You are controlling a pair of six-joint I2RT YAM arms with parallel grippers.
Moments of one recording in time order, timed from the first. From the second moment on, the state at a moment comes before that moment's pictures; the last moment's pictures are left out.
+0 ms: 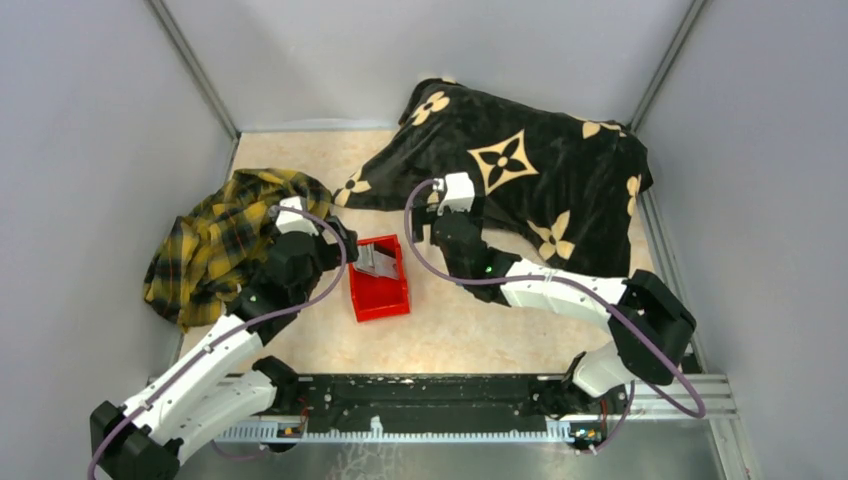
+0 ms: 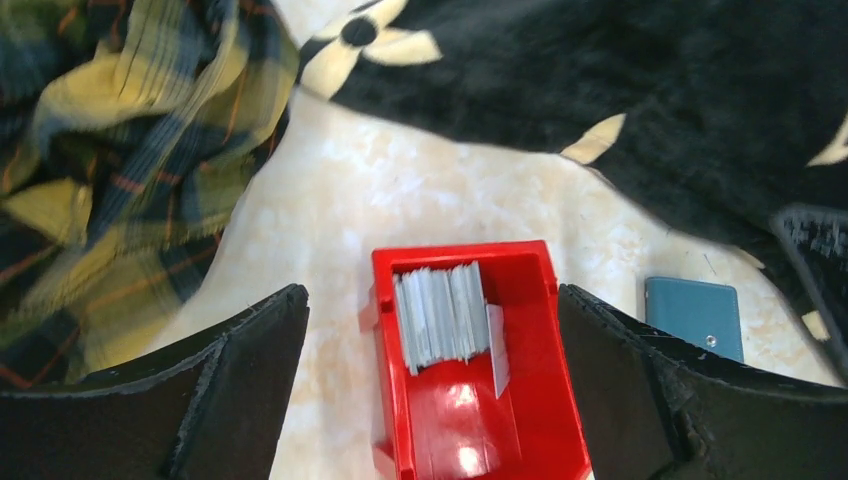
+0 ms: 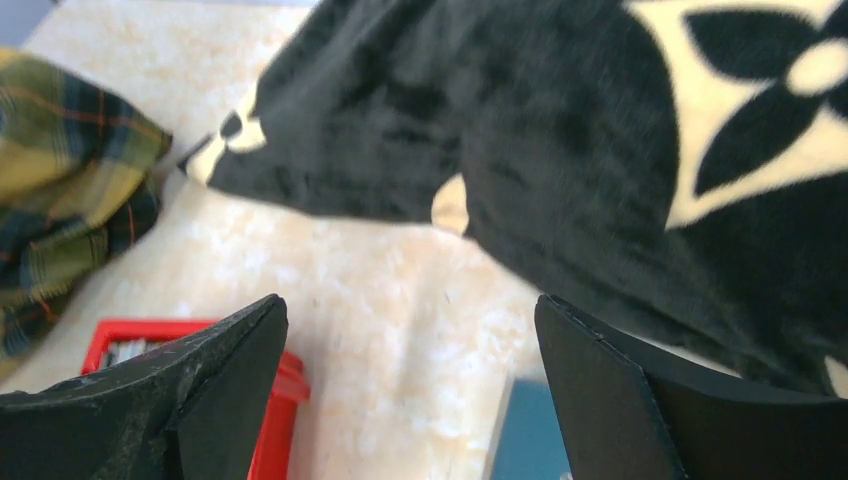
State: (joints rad) left arm -0.60 0.80 0.59 -0.12 -0.47 -0.48; right arm 0.92 1.45 0.90 0.34 0.70 0.23
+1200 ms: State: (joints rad) left arm -0.60 0.62 0.45 -0.55 -0.45 -1.07; right arm 0.99 1.53 0.99 -0.01 0.12 0.40
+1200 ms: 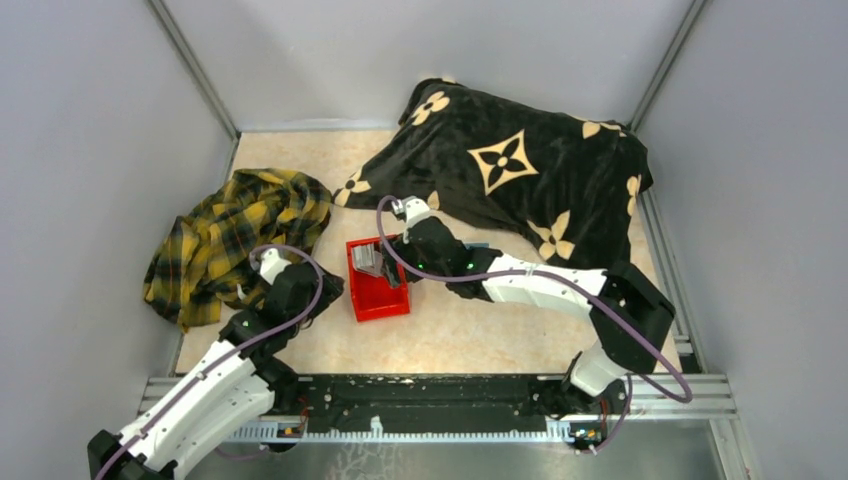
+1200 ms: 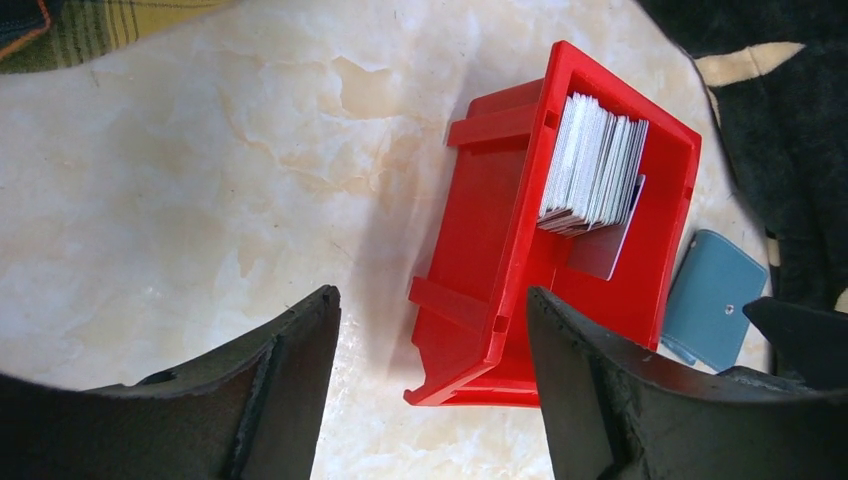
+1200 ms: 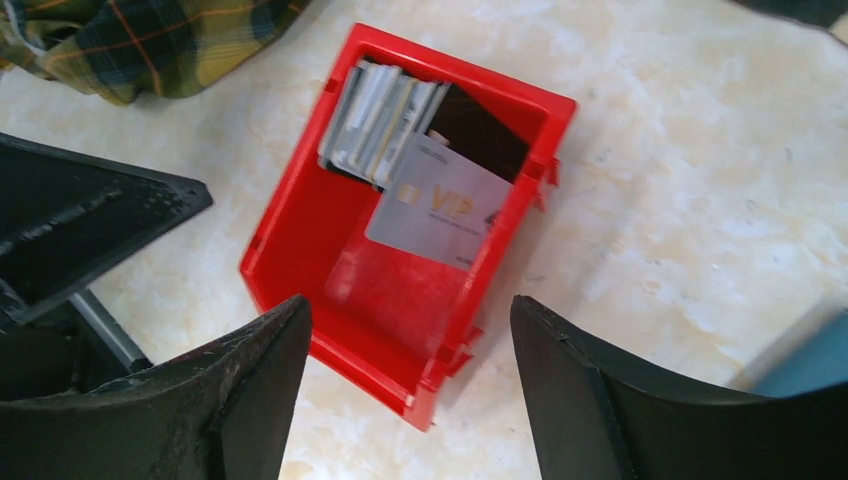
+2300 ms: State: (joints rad) left arm -0.60 0.44 0.30 -0.50 -0.42 -1.16; right arm 1.05 1.95 1.43 -0.26 0.26 0.44
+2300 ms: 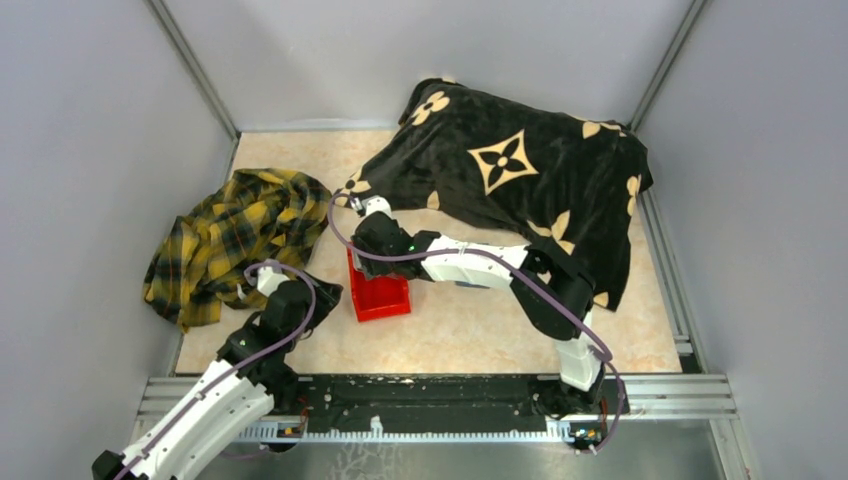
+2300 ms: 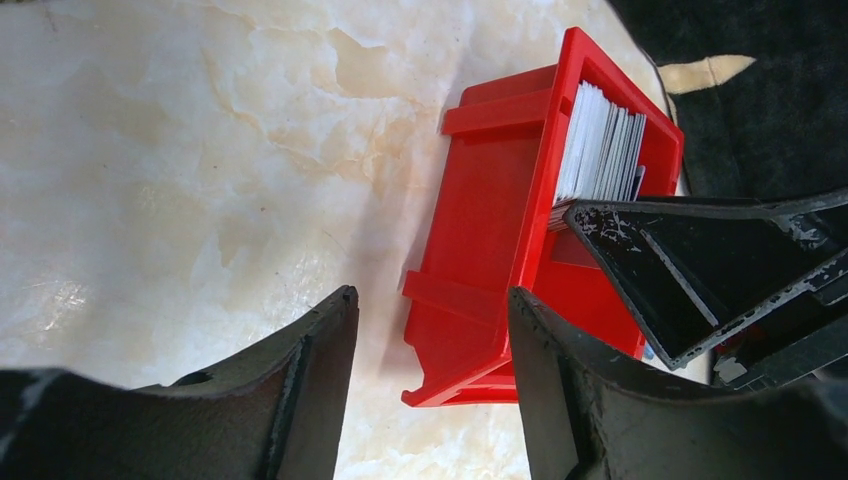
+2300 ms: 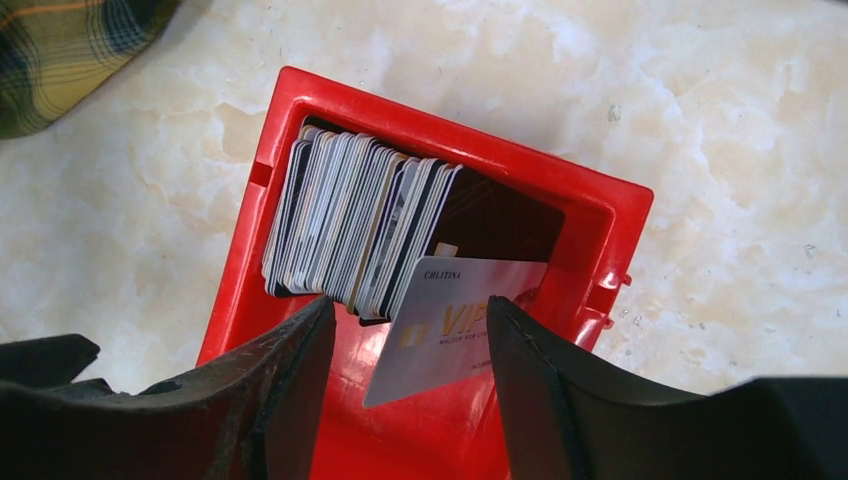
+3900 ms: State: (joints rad) left arm -0.60 0.43 0.21 -0.40 -0.35 -1.16; right arm 1.09 1.97 1.51 -0.46 0.31 0.52
